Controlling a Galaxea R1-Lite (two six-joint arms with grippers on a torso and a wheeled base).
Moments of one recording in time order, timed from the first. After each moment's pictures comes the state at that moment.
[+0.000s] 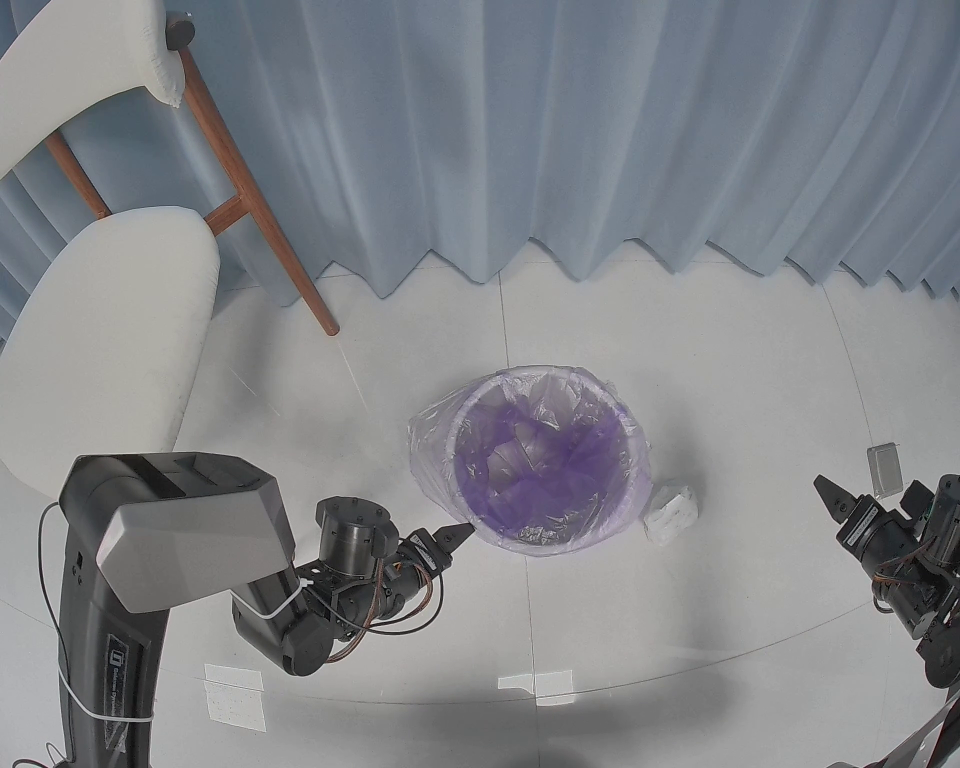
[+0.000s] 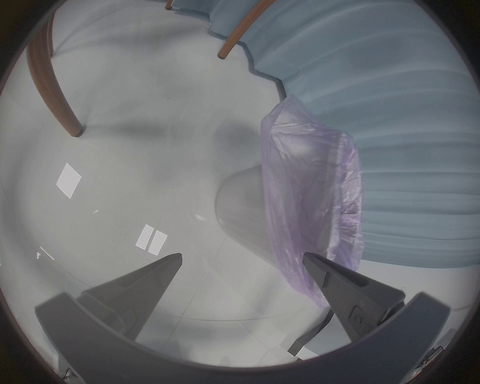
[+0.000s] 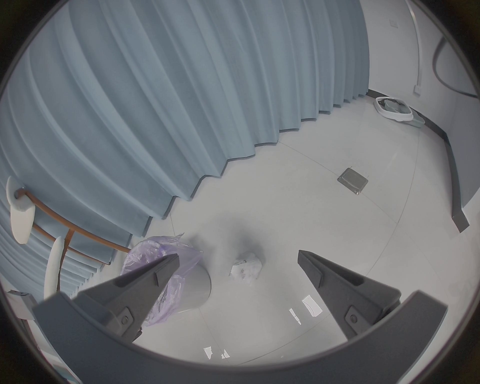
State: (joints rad) left arm -0.51 2.40 -0.77 -1.17 -0.04 -1.01; right arm 0.07 1.62 -0.02 -1.33 -0.13 0.56
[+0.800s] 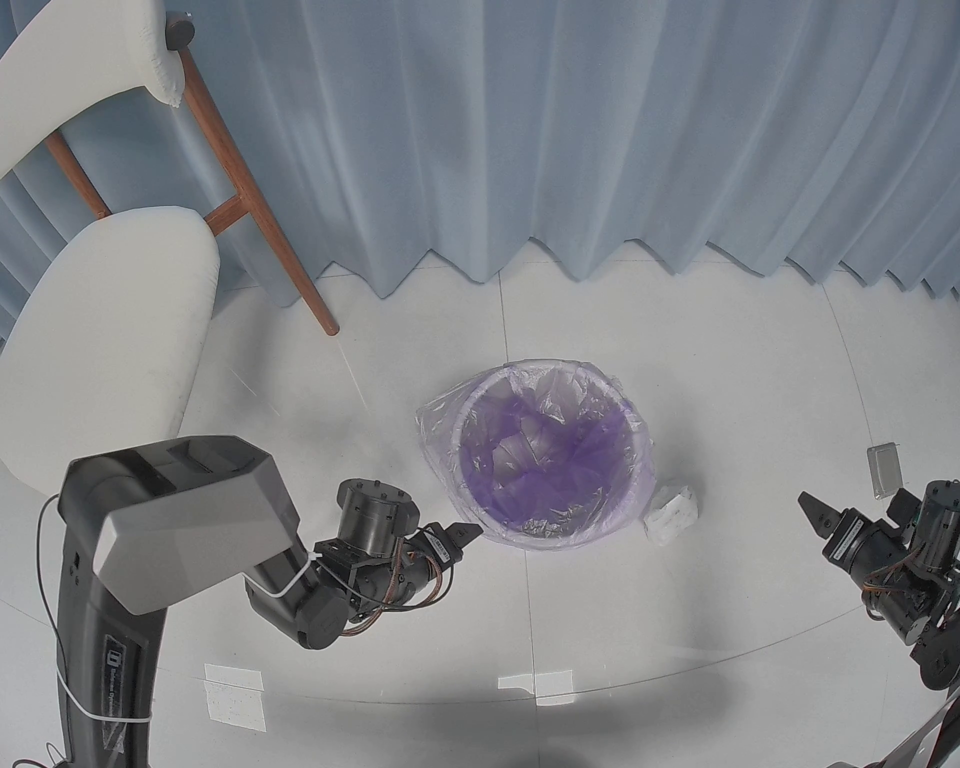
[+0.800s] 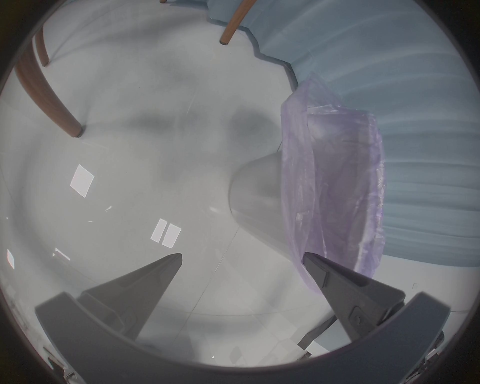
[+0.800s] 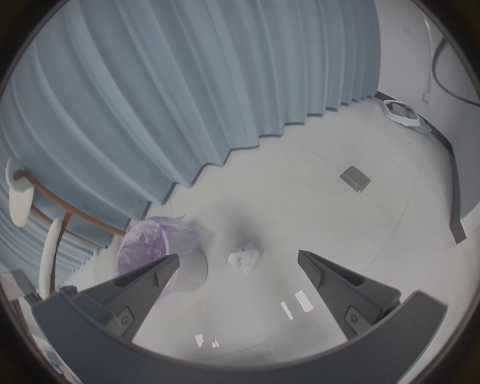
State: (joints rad) left arm -0.51 2.40 -0.93 -0.90 -0.04 -0.98; right arm 0.11 1.64 -0.02 -1.30 -0.14 0.51
